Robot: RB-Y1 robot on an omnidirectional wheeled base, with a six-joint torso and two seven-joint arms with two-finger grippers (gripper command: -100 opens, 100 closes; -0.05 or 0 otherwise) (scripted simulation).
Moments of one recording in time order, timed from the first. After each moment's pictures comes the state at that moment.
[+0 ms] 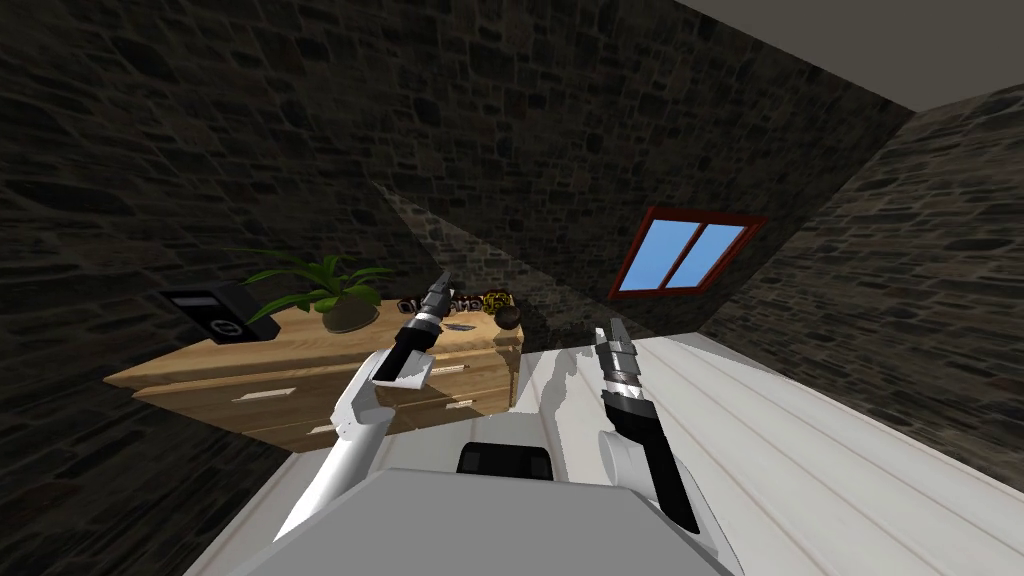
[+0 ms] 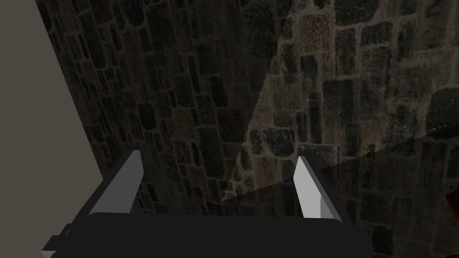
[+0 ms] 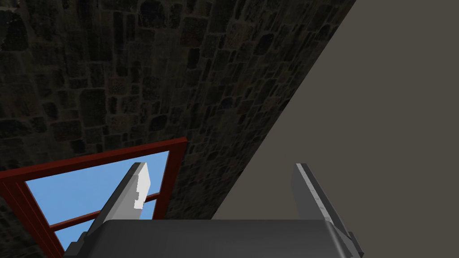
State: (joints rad) left arm 0.04 0.22 0.01 -2.24 -0.19 0.19 0.10; right arm 0.51 0.00 -0.02 -2.23 0.05 -0.38 0.02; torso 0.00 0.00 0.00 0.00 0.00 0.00
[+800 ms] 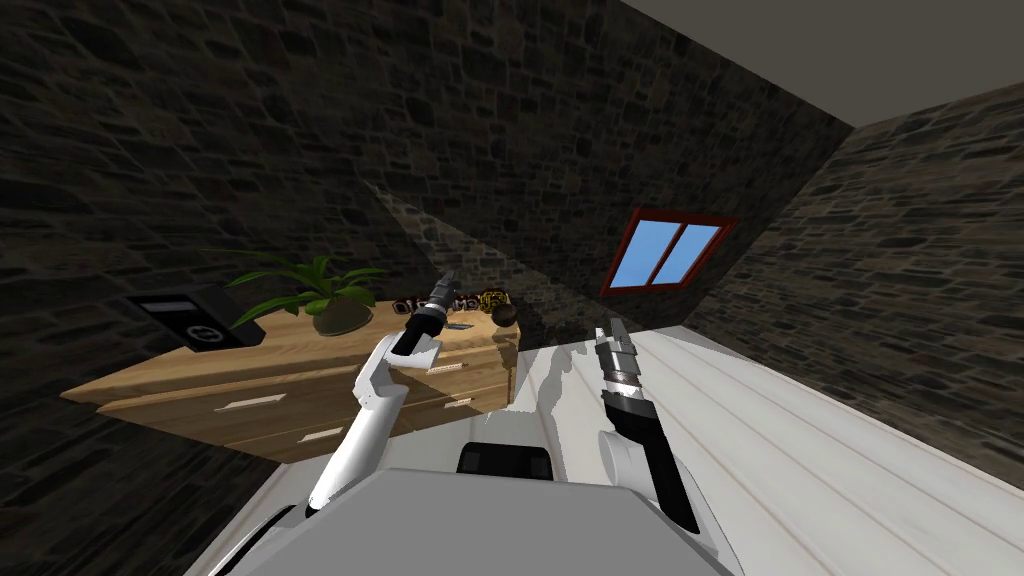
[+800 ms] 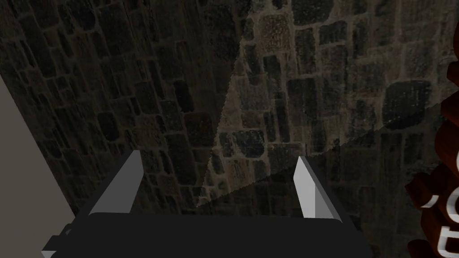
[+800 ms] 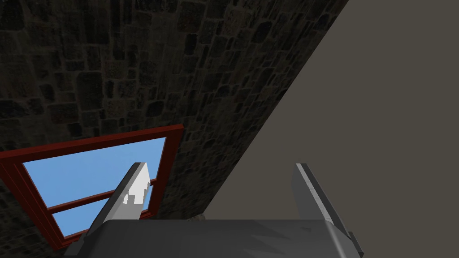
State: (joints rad) left arm -0.10 0.21 0.03 -2.16 -0.22 0.41 0.09; right arm 0.51 0.00 -0.02 -2.23 0.05 -0.38 0.02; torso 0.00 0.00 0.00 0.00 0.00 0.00
